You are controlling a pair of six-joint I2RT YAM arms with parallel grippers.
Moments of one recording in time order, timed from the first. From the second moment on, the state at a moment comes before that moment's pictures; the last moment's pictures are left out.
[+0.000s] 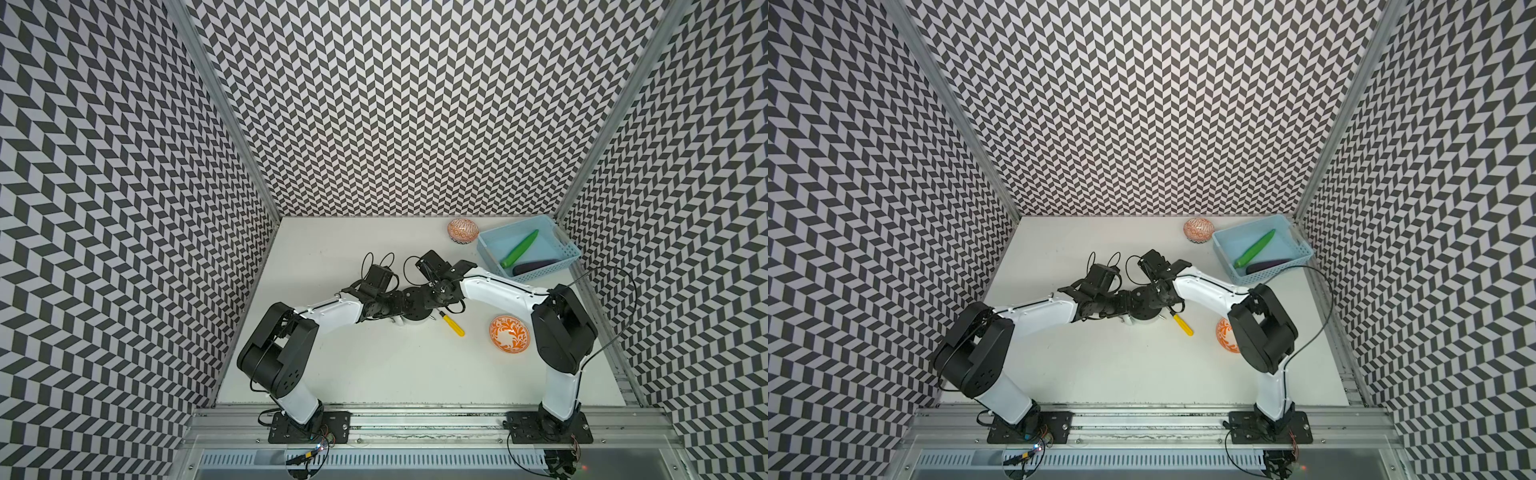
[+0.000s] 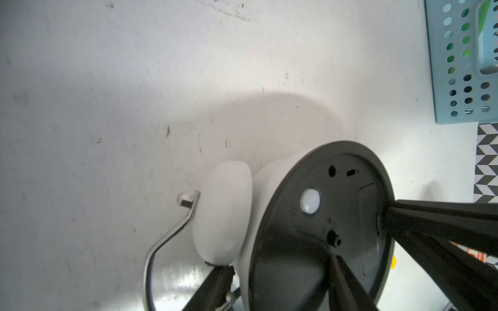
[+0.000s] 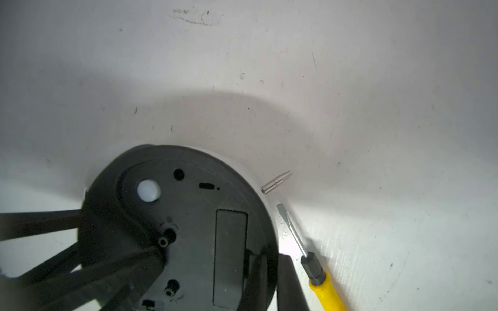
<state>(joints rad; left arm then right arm) -0.54 1.65 0.88 -0.18 0.24 -0.63 0.74 1.93 1.42 -0.77 0.13 0.54</state>
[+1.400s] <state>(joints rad) -0.53 1.63 0.87 -0.18 0.24 -0.67 0.65 1.80 1.19 -0.43 -0.15 0.53</state>
